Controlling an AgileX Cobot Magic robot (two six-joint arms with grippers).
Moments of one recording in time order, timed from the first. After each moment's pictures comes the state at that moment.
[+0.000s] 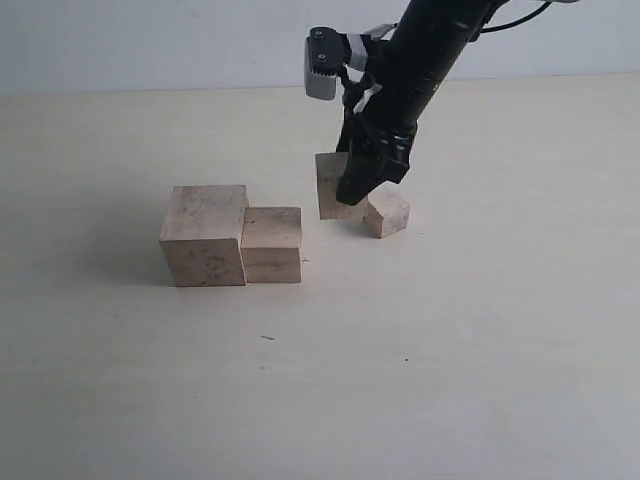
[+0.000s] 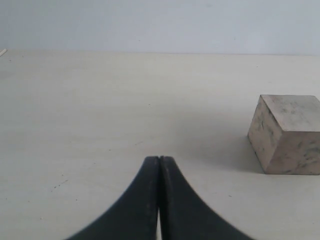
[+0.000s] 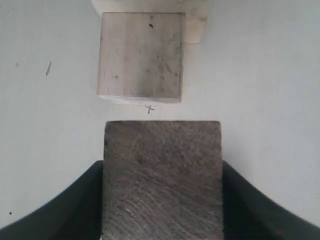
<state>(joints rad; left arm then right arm) -0.02 0.01 0.00 -0.11 0.37 0.10 0.53 2.15 -1.75 0.47 1.21 -1.32</state>
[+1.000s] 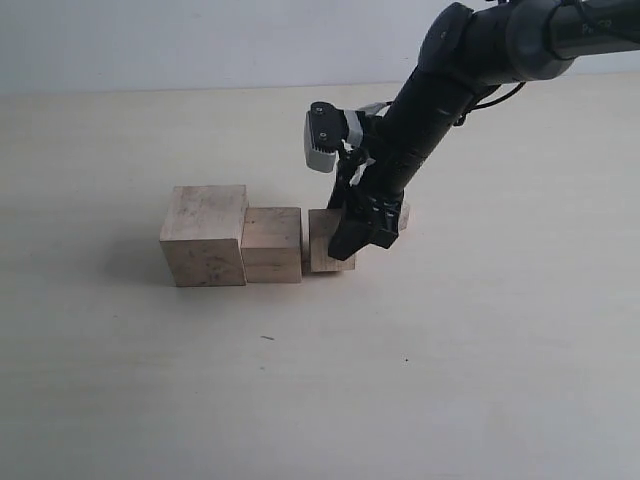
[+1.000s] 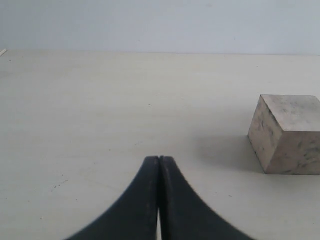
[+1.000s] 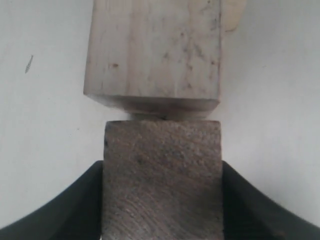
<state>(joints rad) -0.02 0.01 0.00 -0.11 0.37 0.10 0.53 2.22 -1.56 0.62 1.02 -1.52</state>
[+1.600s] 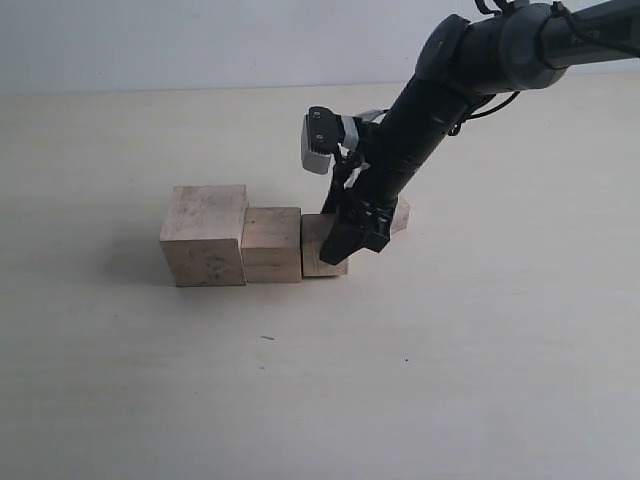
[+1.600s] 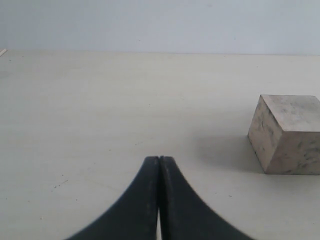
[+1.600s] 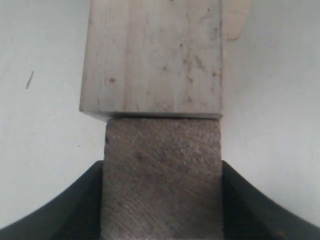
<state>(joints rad) -0.02 0.01 0.00 -0.11 0.37 0.10 0.53 2.25 -1.56 0.67 1.02 -1.52</state>
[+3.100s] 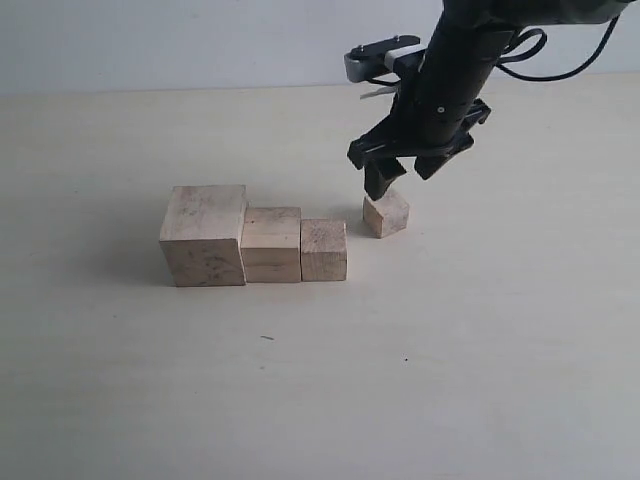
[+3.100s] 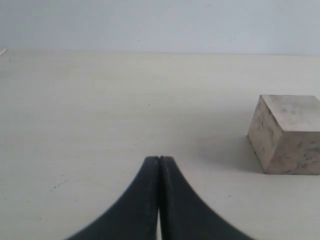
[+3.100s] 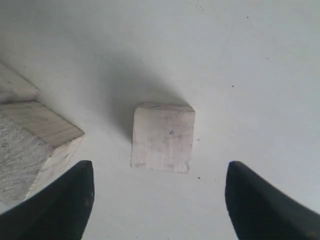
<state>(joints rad) -0.02 0.01 0.00 -0.11 0.37 0.10 0.53 2.08 -1.56 0.16 0.94 -0.22</state>
